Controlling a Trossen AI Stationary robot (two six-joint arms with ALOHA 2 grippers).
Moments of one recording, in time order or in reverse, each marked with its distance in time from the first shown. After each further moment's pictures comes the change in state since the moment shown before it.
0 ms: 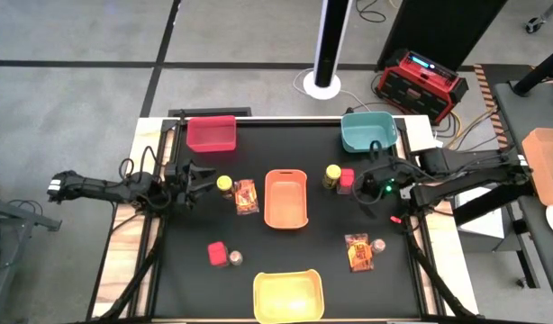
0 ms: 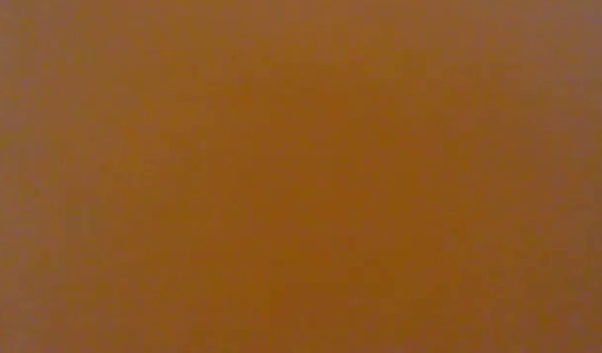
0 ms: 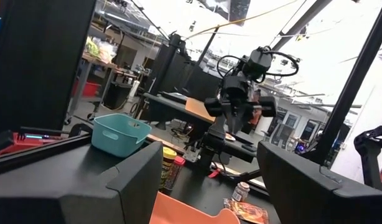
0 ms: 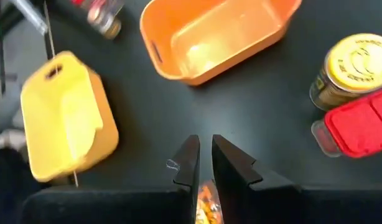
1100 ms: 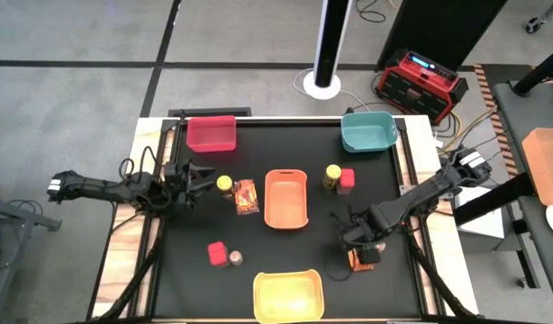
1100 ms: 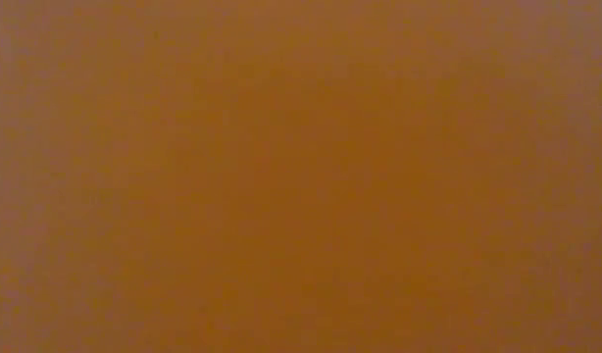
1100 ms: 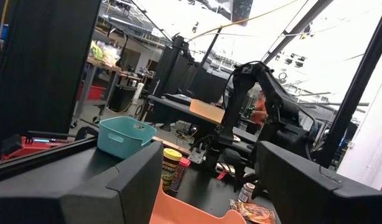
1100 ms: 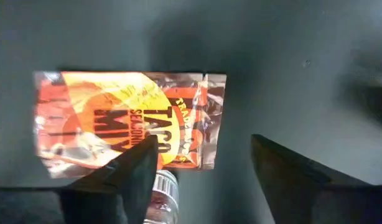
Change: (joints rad) left arm 0.000 0.003 0.000 0.004 -0.016 0.025; right arm 0.389 0.573 -0.013 -0.096 0.049 -0.288
